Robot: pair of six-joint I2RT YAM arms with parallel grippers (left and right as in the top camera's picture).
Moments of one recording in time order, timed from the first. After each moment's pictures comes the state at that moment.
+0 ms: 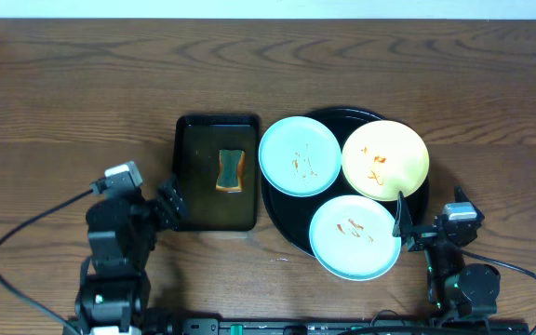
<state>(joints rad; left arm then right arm) 0.05 0.61 0.47 -0.42 0.08 -0.36 0.06 0.01 0.01 -0.07 -0.04 -0.02</state>
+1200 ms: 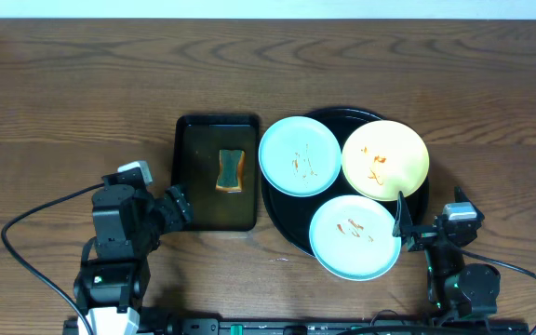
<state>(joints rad) 0.05 0.72 0.51 -0.53 0.14 -0.36 0.06 0.01 0.01 -0.07 -0.04 -0.02</state>
